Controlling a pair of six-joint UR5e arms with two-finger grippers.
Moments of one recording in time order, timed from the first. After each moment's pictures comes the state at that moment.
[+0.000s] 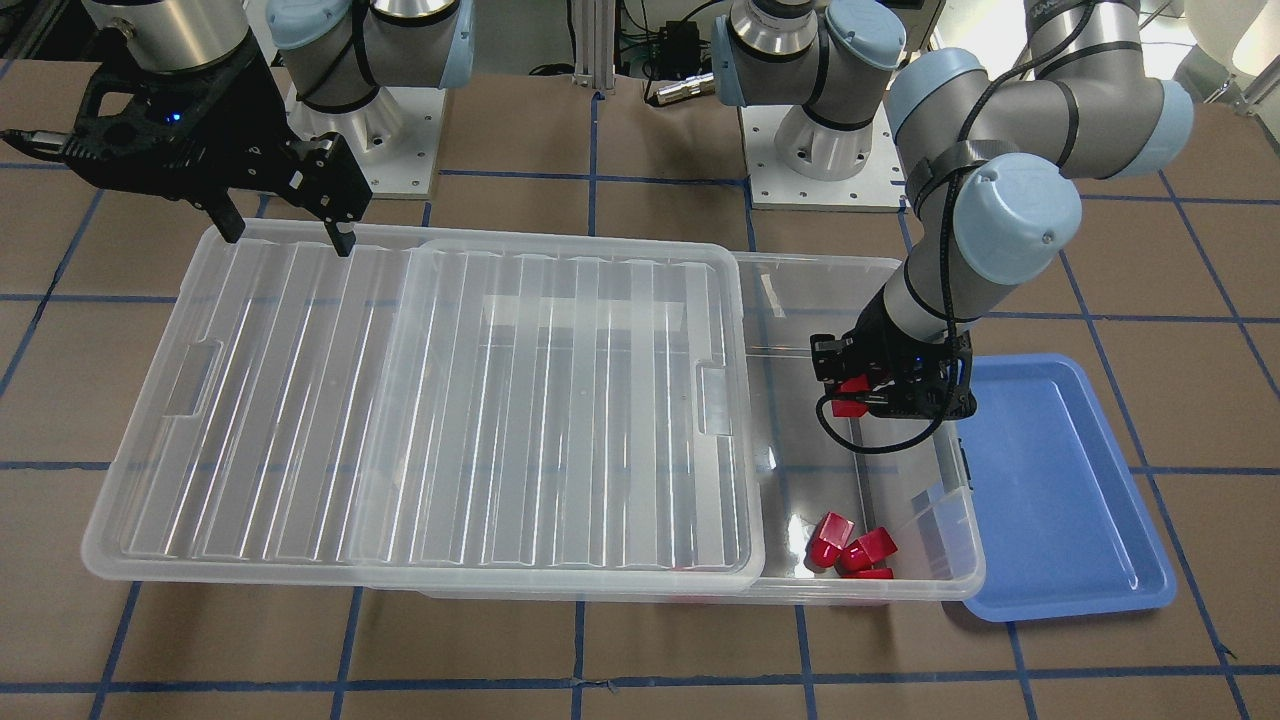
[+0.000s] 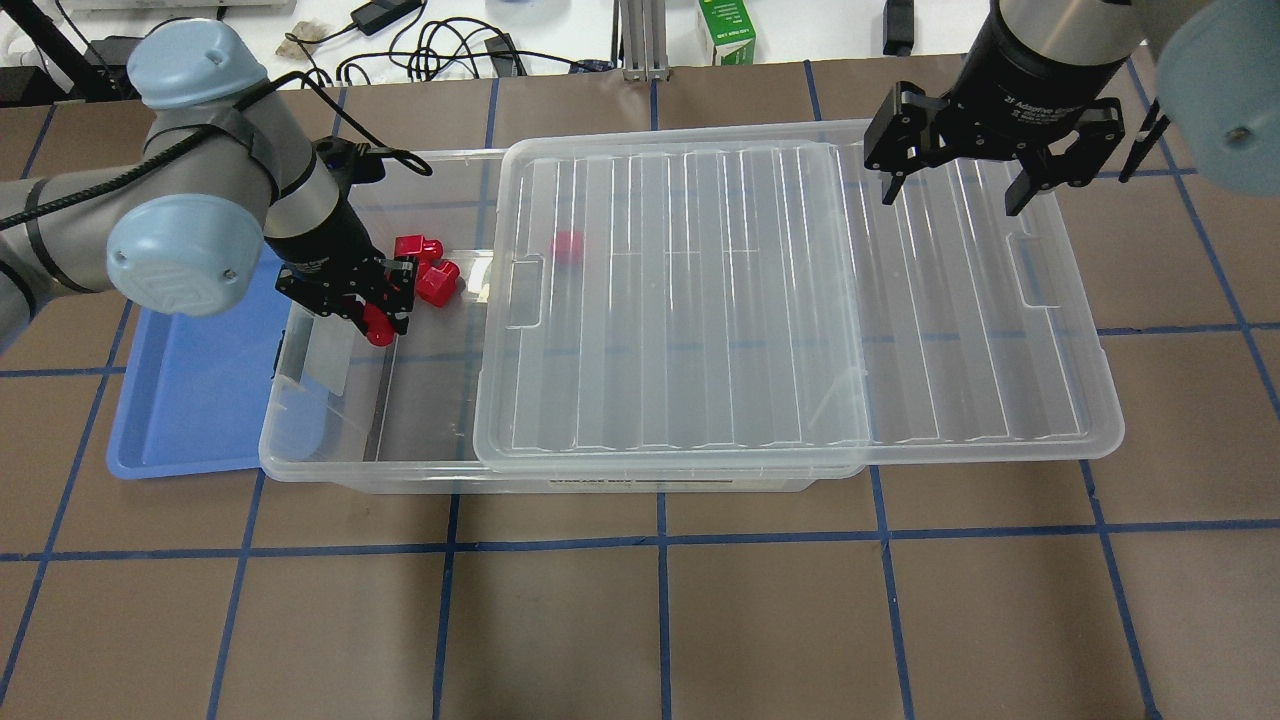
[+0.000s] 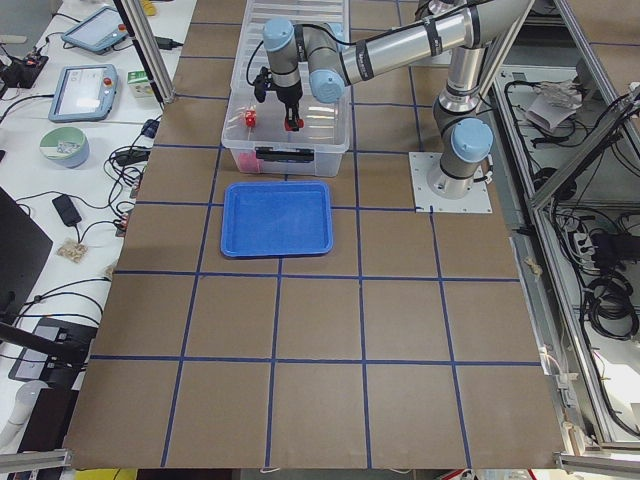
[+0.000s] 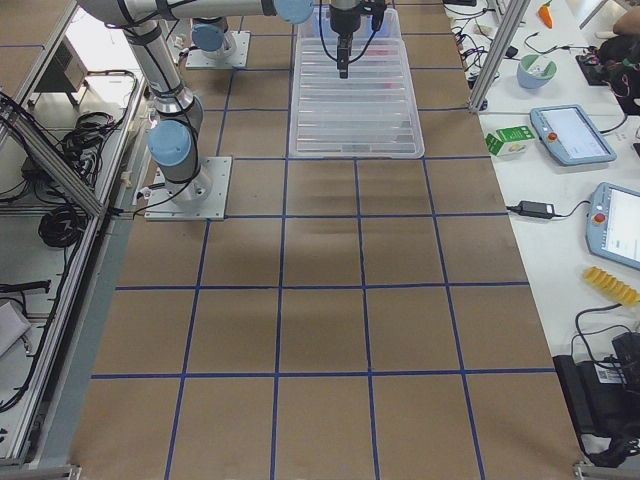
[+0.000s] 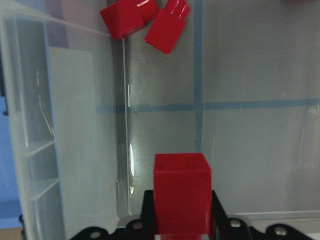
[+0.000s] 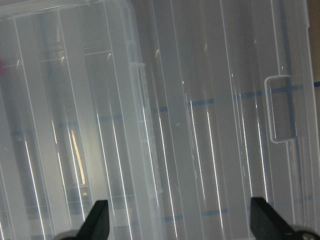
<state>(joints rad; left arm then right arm) -1.49 -1.75 -1.81 -1.26 1.54 0.09 1.58 -1.60 1.55 -1.60 -1.55 0.16</state>
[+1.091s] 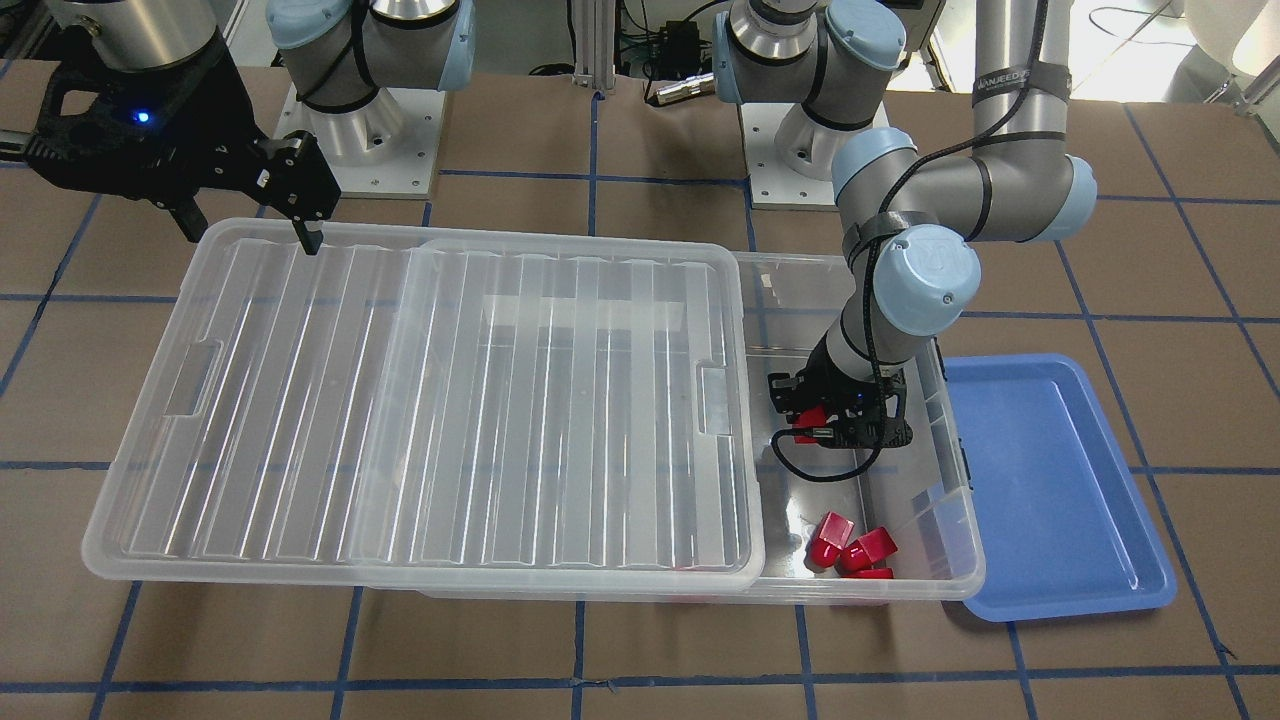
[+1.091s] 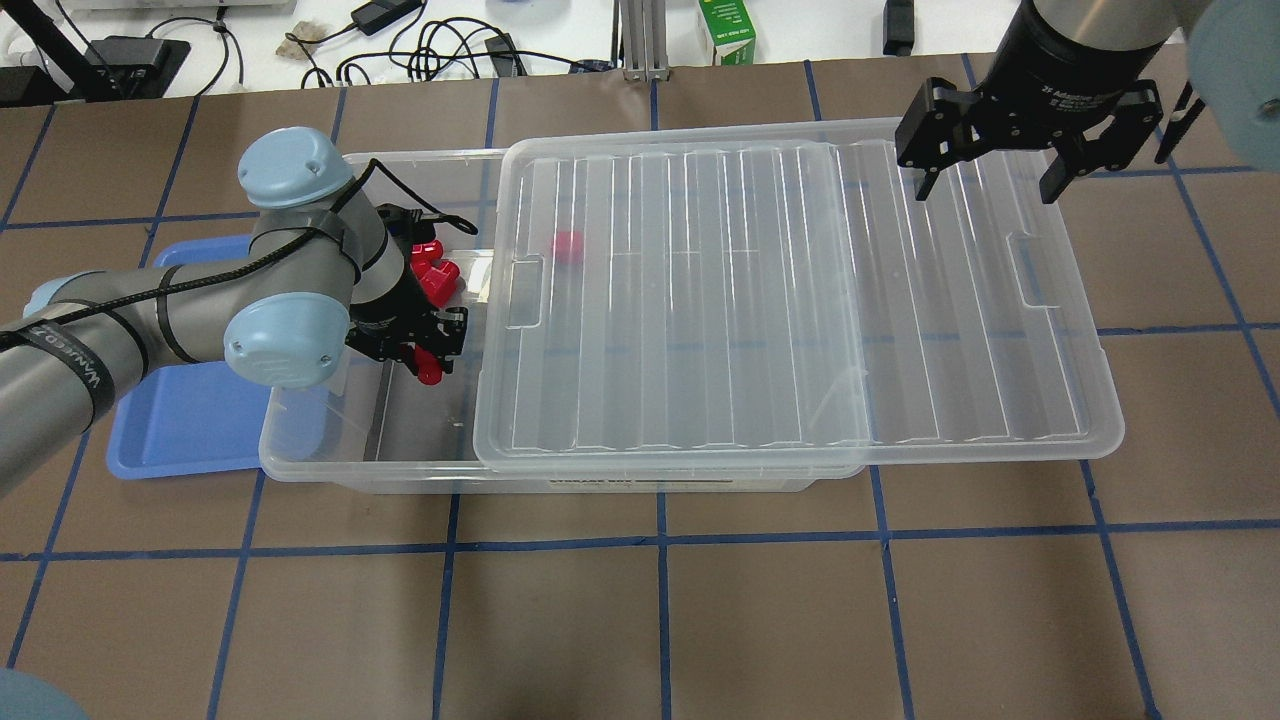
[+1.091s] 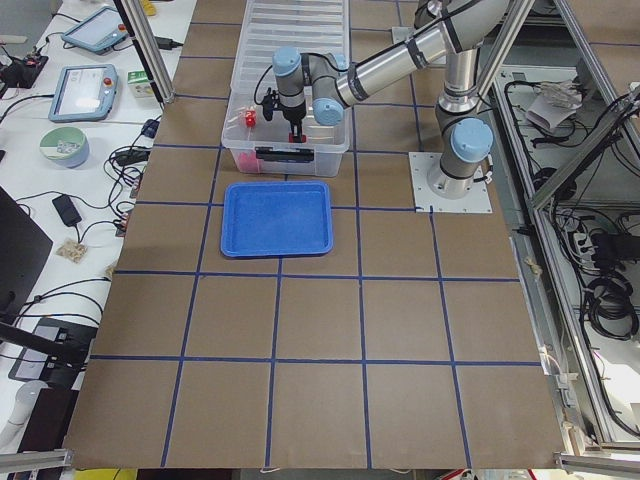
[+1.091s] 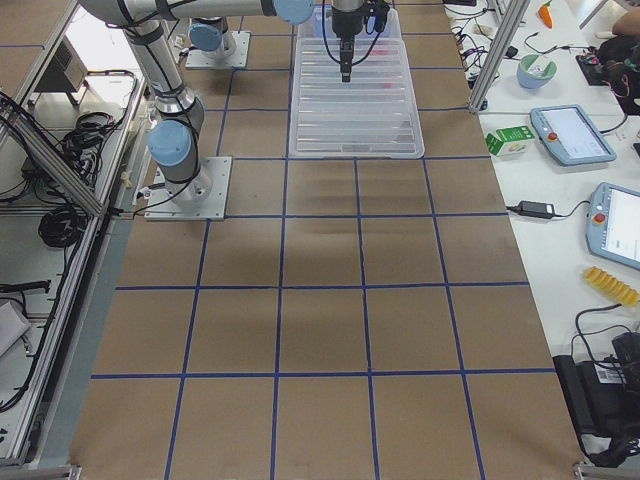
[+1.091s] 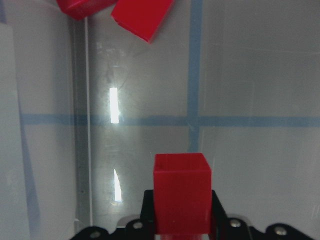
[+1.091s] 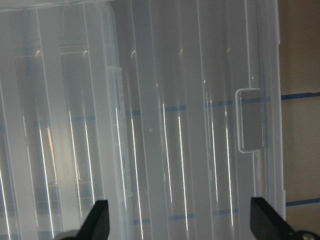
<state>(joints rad) -1.52 -1.85 -1.94 -1.02 1.54 0.02 1.53 -1.60 1.53 -1.58 -1.60 0.05</state>
